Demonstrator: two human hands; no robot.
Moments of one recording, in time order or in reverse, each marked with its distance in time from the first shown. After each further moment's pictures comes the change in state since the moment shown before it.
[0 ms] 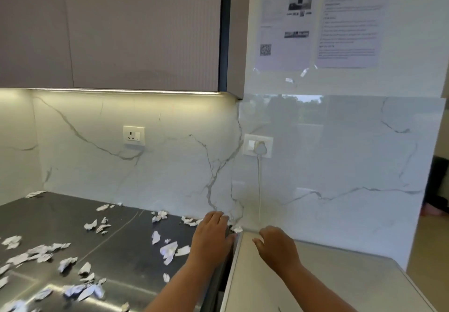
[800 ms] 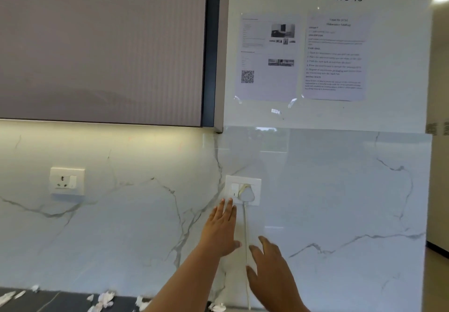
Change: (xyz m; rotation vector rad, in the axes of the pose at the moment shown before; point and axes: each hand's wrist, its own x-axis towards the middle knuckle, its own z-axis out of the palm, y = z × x) left_hand 0.247 -0.033 0.062 0.137 -0.211 0.206; right_hand 0.141 0.004 0.001 -0.142 0.142 0.095
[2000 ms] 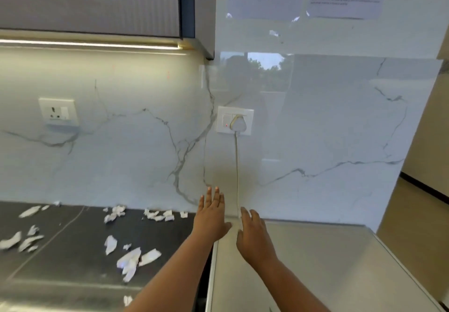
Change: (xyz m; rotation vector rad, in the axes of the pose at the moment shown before) left_hand -0.107 0.045 0.096 -0.097 -0.254 -0.159; right_hand -0.094 0.002 0.054 0.304 -0.293 0.208
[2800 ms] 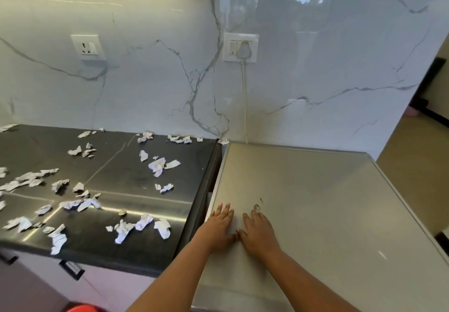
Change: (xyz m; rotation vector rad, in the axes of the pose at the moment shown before) left_hand -0.232 0.056 0.104 -0.176 -0.407 0.042; right_hand -0.194 0.079 0.065 -0.186 -0.444 -0.031
